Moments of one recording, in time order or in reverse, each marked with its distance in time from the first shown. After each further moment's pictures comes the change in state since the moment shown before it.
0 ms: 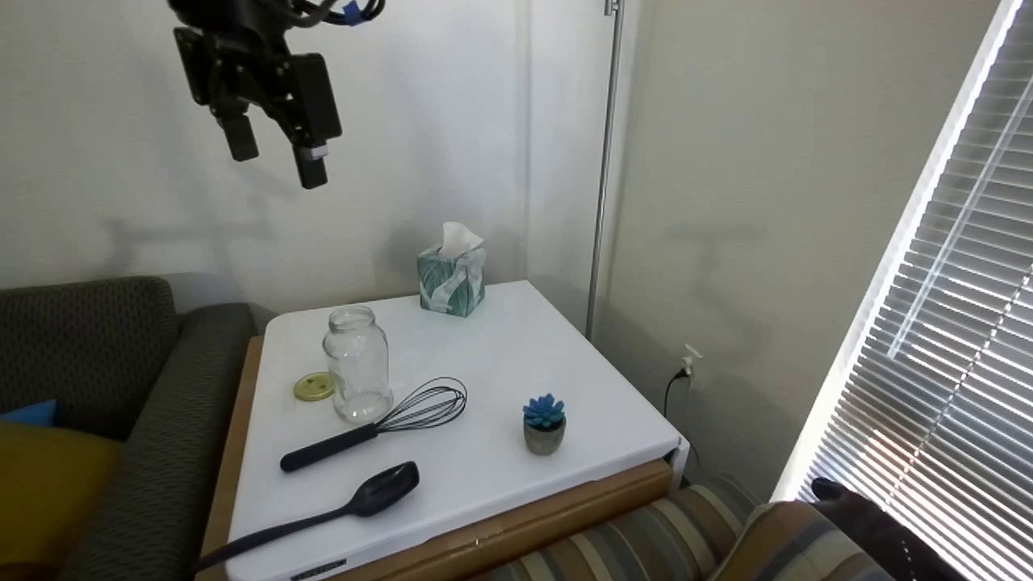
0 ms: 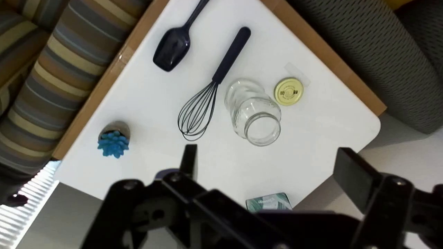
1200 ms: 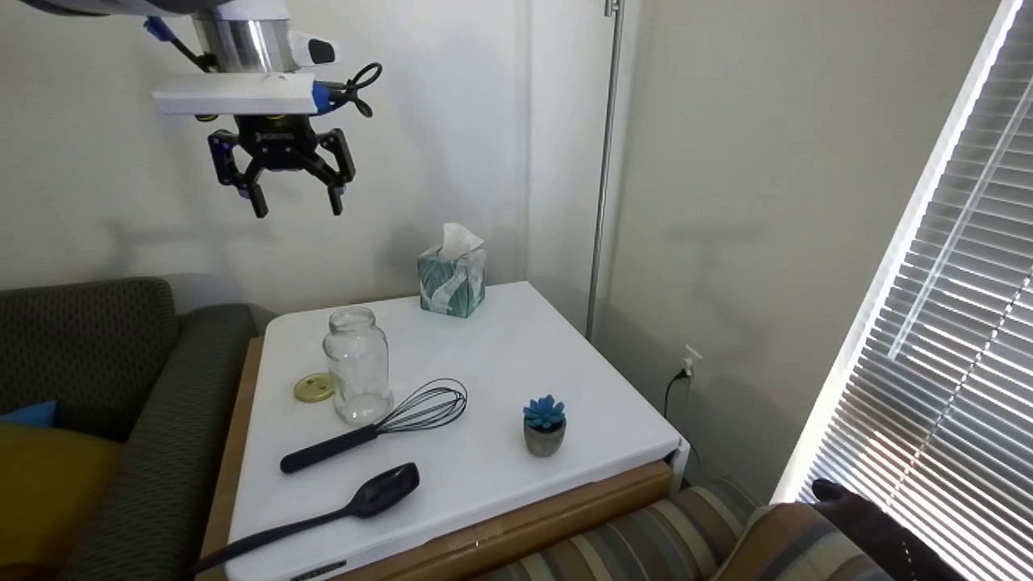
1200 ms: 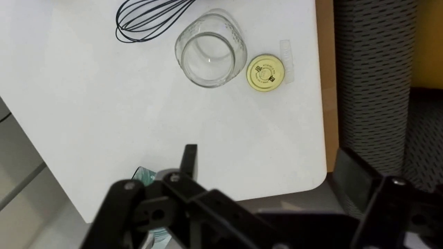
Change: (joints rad) arm 0.095 0.402 0.156 0.288 -0.191 0.132 -0.291
